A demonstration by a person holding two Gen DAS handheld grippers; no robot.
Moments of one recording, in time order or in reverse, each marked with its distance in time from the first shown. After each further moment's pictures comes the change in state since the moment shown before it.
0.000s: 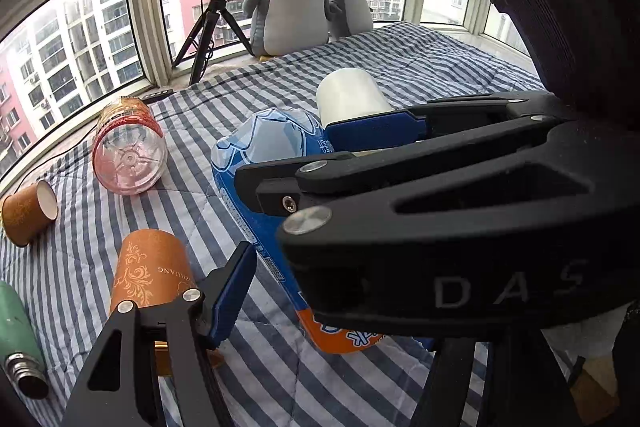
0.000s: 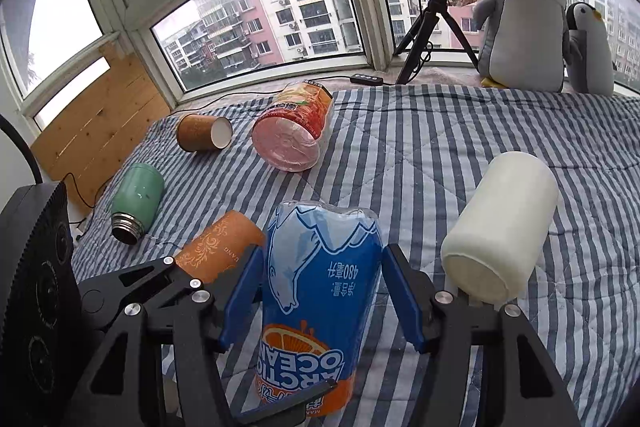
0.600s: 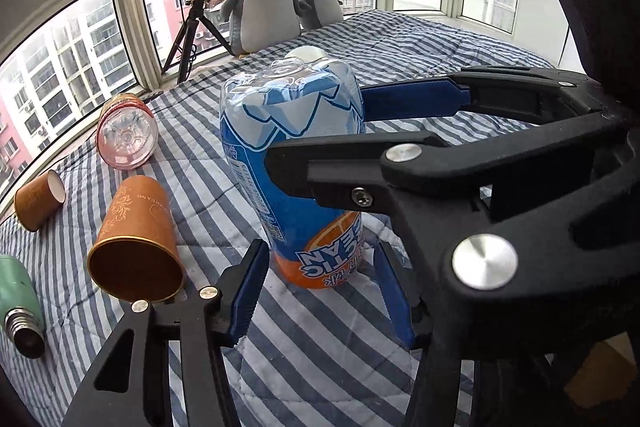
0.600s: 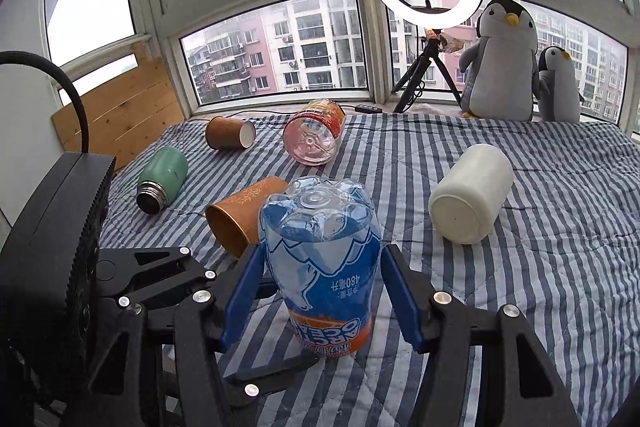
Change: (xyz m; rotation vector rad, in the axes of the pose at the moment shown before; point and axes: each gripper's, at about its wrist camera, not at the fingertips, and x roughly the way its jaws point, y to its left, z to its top) left arm -0.033 -0.039 -0.049 0.072 -0.004 0.000; right arm -0.061 0.035 -0.070 -0.090 -0.152 -0.075
